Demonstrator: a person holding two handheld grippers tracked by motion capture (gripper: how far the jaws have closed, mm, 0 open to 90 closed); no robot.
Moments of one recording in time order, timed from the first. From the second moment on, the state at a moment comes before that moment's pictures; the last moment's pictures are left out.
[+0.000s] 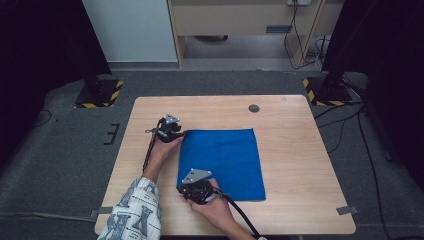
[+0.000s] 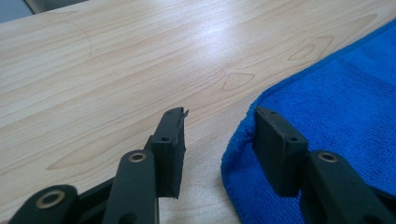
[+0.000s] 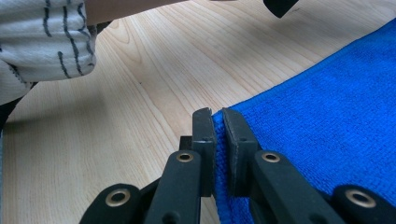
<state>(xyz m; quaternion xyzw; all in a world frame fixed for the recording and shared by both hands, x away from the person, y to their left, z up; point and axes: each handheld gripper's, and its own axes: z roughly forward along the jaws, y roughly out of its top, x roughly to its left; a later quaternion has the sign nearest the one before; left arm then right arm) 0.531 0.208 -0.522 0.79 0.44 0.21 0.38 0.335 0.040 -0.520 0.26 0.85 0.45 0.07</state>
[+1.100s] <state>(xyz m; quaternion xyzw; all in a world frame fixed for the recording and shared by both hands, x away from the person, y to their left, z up) 0.522 0.194 -0.469 0.80 0.42 0.19 0.38 0.325 0.022 -0.493 0.27 0.82 0.50 0.08</state>
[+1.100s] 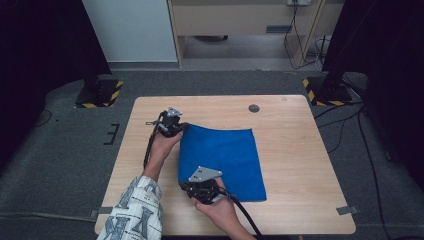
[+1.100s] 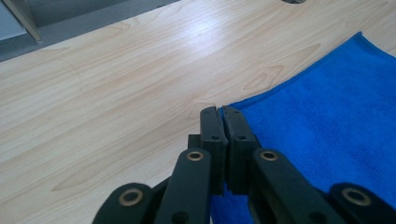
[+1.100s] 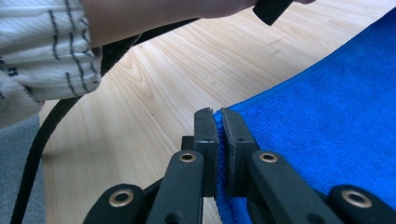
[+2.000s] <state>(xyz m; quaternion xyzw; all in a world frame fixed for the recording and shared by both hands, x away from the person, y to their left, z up) 0.531 0.194 -0.449 0.80 0.43 0.20 0.37 0.313 0.028 -0.479 0.24 0.82 0.51 0.10</state>
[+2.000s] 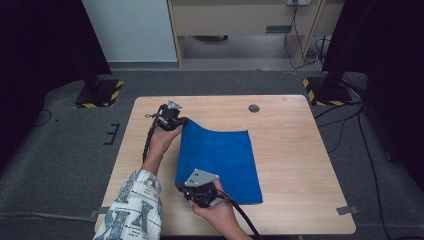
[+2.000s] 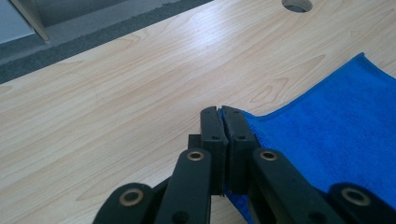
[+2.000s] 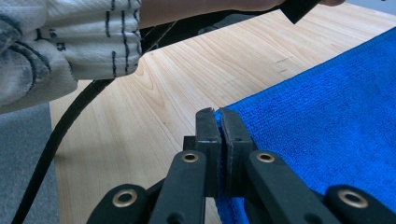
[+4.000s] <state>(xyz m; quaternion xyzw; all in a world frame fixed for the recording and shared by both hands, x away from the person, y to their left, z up) 0.530 0.179 -0.450 0.80 0.43 0.19 0.37 0.304 0.024 -0.474 0.24 0.81 0.52 0.11</state>
